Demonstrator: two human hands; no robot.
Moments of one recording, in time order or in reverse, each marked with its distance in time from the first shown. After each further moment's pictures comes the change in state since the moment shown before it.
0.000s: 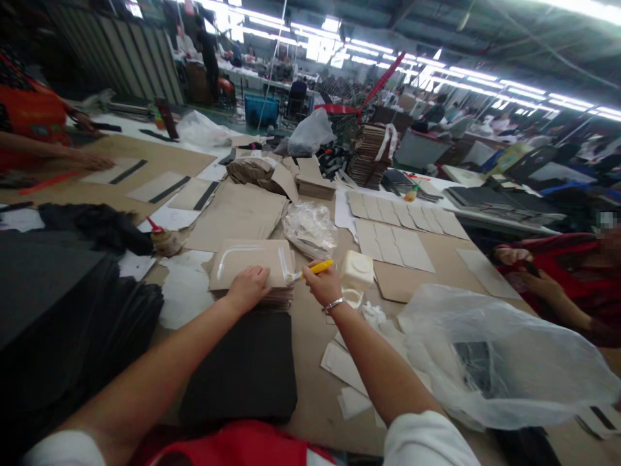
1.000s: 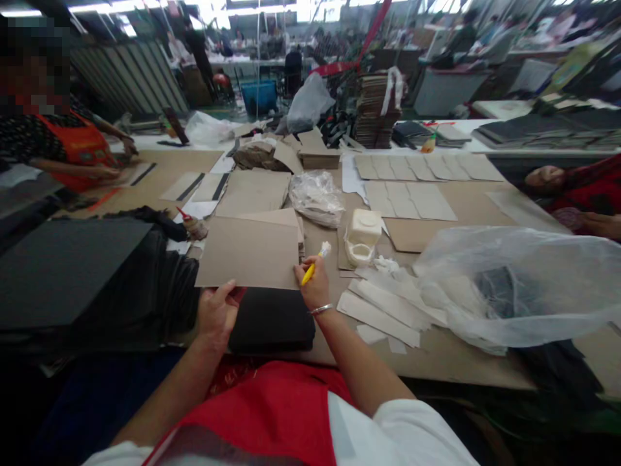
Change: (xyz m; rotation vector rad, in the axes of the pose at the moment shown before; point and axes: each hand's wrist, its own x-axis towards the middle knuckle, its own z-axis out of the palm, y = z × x) left_hand -0.161 0.041 -0.034 -1.822 0.684 -0.693; right_hand -0.139 0.013 0.042 0.250 0.199 -0.071
